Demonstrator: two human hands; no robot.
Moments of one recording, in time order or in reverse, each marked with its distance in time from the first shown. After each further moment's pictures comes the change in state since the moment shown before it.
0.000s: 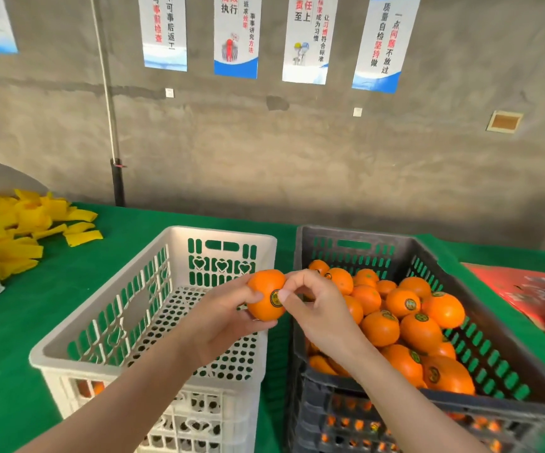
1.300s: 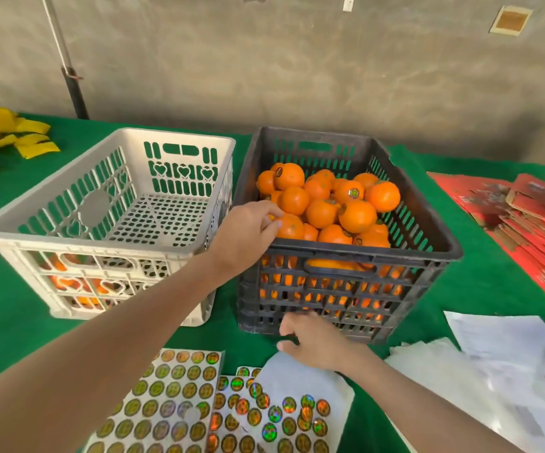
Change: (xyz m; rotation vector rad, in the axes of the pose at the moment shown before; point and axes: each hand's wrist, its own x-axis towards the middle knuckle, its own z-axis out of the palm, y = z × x) left_hand 0.012 -0.095 0.100 1.259 0.246 0.557; right_hand -0.182 0.123 -0.037 -0.616 -0.737 0.323
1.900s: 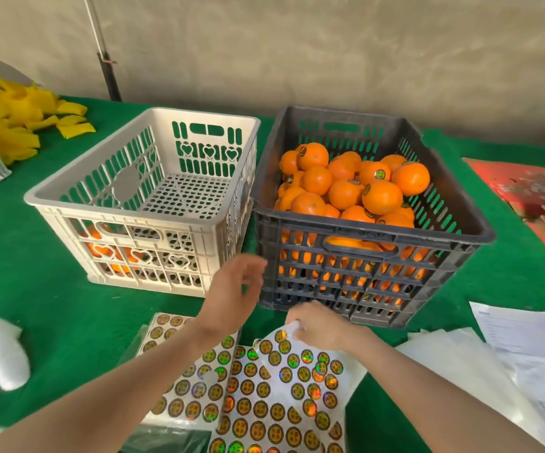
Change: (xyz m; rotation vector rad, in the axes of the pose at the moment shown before) left_hand -0.122 -0.020 0.016 -0.144 -0.002 -0.279; right_hand 0.026 0.012 0.033 -0.048 -0.122 -0.120
